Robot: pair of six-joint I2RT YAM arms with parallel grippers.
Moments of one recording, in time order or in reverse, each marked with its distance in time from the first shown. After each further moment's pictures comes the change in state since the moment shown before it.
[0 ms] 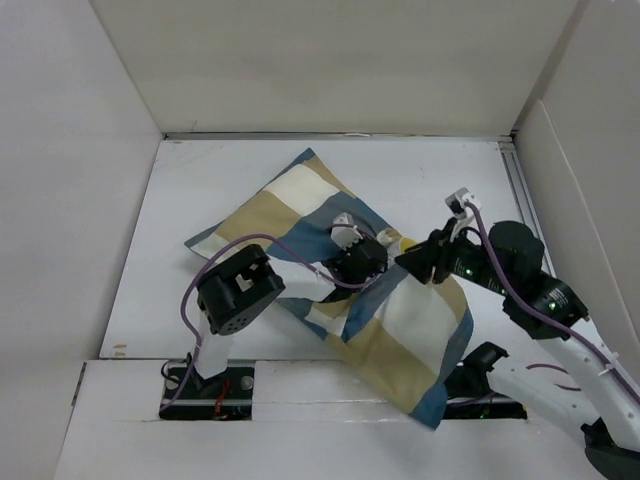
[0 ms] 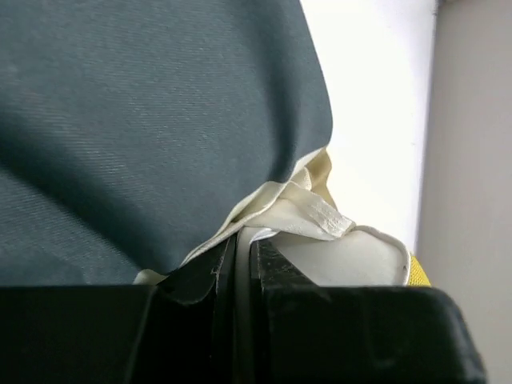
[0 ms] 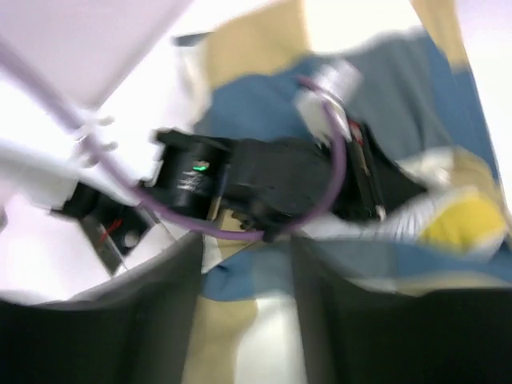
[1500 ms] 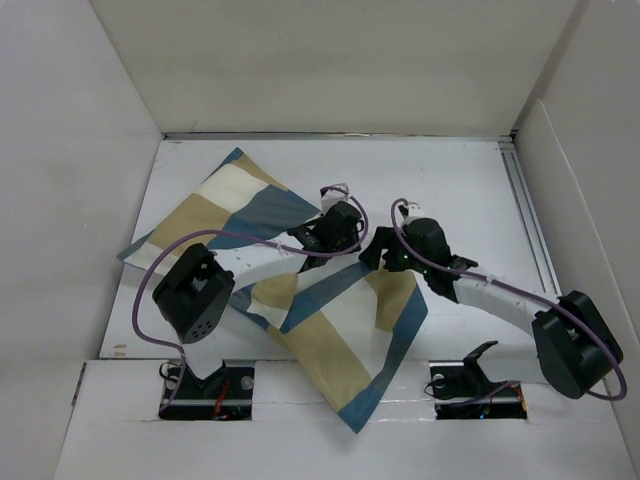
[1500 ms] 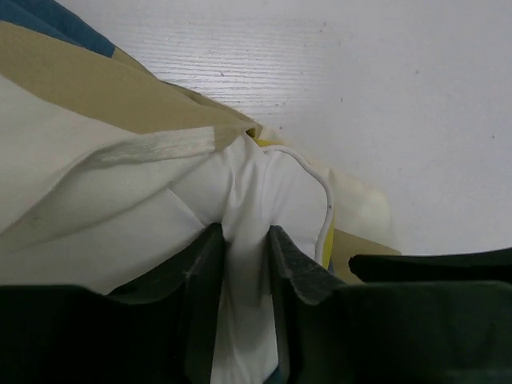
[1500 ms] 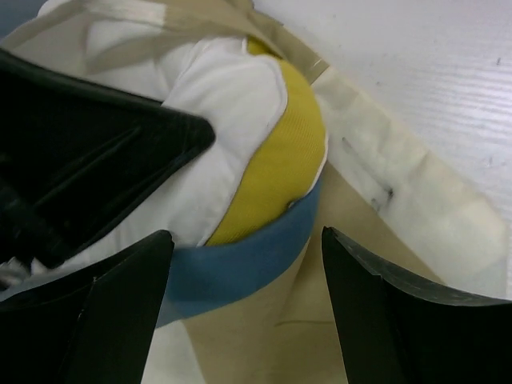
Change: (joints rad) left arm 0.187 -0.249 0.091 -0.466 0.297 0.529; right arm -0.052 0.634 -0.346 0.727 0.119 0.225
